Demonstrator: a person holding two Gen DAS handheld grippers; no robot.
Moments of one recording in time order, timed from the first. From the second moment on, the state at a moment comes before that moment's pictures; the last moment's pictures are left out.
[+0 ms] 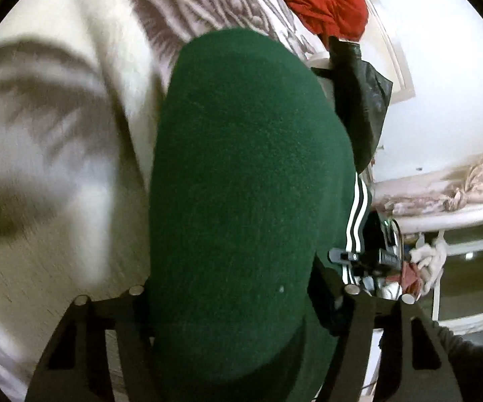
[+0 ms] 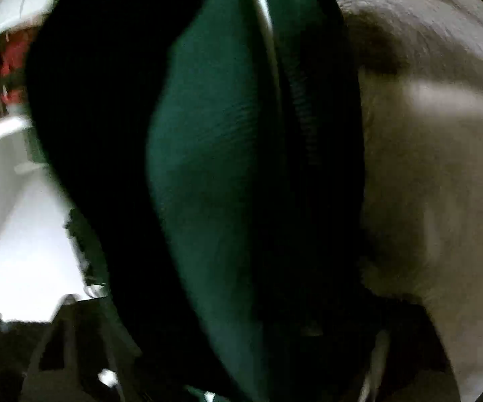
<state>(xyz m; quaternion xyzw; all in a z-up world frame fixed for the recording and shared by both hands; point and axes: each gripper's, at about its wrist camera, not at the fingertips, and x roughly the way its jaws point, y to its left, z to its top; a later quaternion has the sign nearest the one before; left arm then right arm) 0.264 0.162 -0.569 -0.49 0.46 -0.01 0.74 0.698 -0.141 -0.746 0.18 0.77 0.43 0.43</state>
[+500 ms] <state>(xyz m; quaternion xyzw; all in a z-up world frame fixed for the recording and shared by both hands) 0.343 0.181 -0.603 -0.44 0.55 -0.14 0.69 0.610 -0.176 -0.769 0.31 0.73 0.34 0.50</state>
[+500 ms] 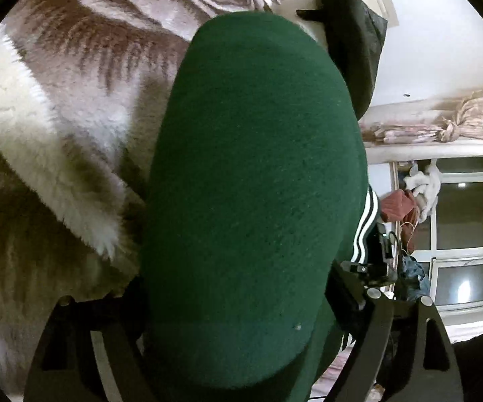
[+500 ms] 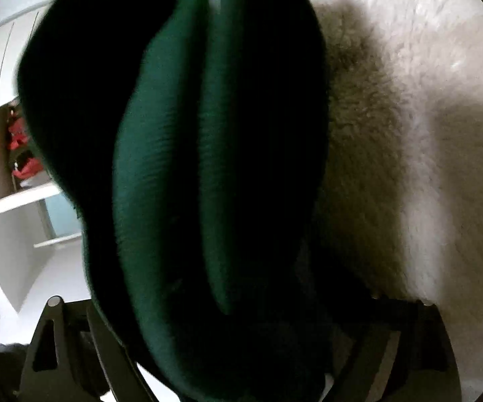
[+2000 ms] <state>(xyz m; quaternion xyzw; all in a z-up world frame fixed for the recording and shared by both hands) 0.800 0.209 -0.583 -0.41 0.53 -0.27 0.69 0.972 -0.196 -0.682 0.43 0.62 0.26 0.60</state>
